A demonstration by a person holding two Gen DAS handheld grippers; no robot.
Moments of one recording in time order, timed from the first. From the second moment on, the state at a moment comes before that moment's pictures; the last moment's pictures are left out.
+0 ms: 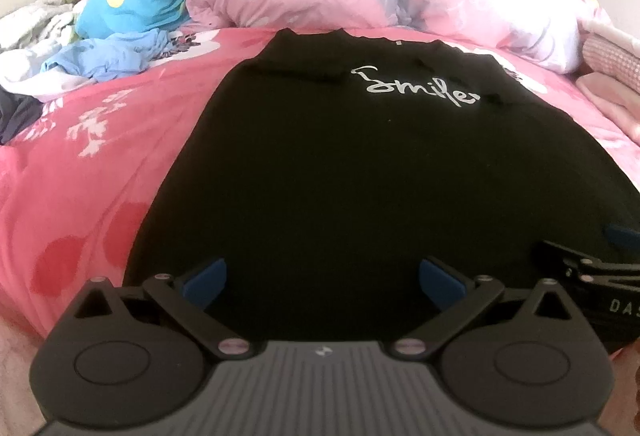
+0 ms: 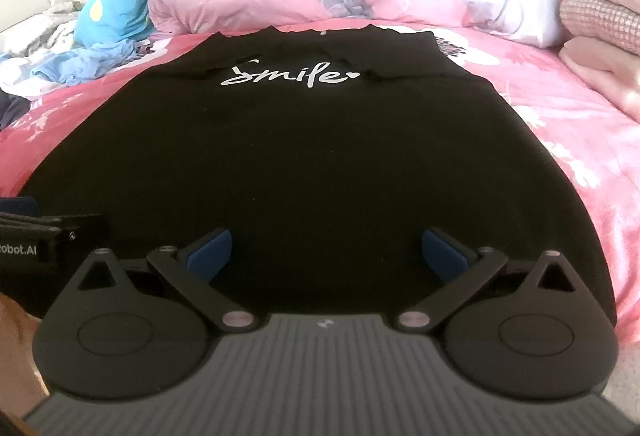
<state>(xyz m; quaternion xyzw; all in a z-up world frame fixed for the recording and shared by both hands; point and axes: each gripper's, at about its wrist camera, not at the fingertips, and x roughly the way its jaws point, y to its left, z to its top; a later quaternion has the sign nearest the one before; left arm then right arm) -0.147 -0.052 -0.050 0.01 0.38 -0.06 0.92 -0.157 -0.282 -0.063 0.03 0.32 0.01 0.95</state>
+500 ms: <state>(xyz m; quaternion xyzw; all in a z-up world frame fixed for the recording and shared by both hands) -0.139 -0.046 -0.051 -0.02 0.40 -0.07 0.91 -0.156 -0.287 -0.061 0.05 0.33 0.01 0.94</state>
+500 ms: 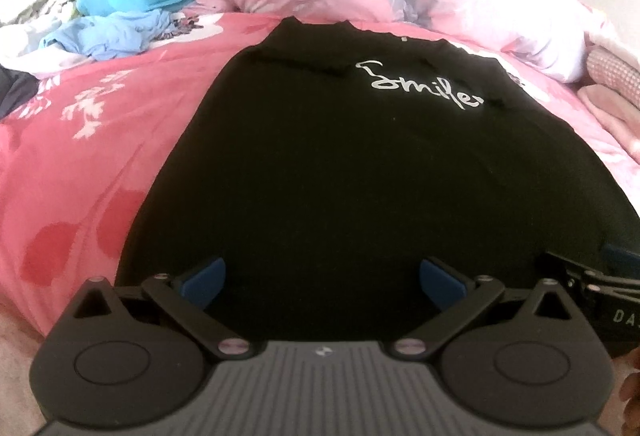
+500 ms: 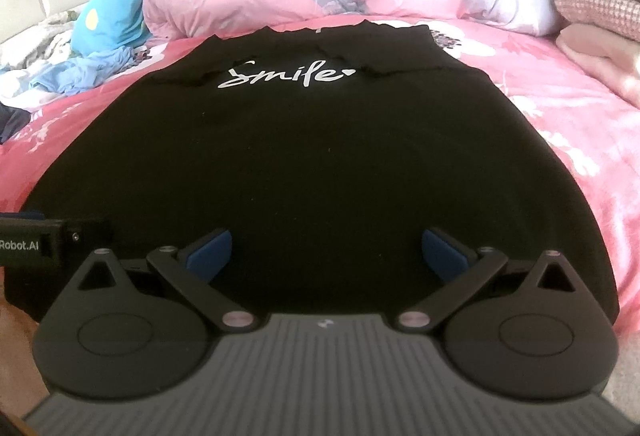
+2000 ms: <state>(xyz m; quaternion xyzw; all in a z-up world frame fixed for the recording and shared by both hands) -0.140 -0.043 -0.052 0.00 0.39 -0.07 0.92 -0.158 -0.280 -0.065 0.03 0.32 0.00 0.95</state>
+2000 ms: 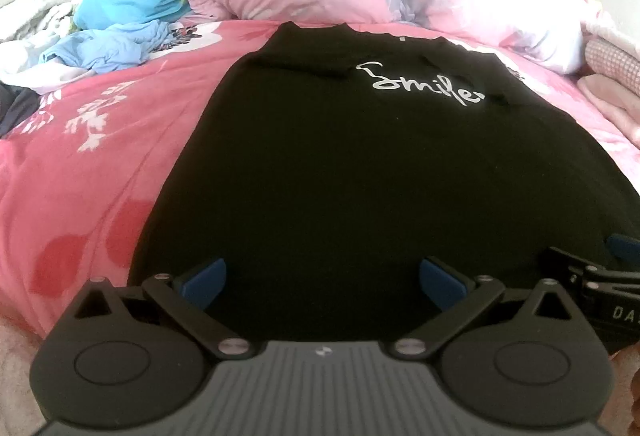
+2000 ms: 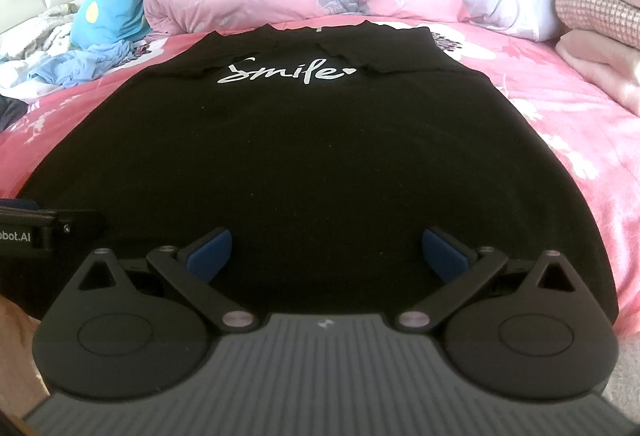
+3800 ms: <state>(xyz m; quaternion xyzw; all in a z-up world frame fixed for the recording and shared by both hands) -0.154 -0.044 -0.054 0.01 0.39 -0.06 0.92 -0.205 -0.276 -0.068 0.00 0.34 0.02 0.94</state>
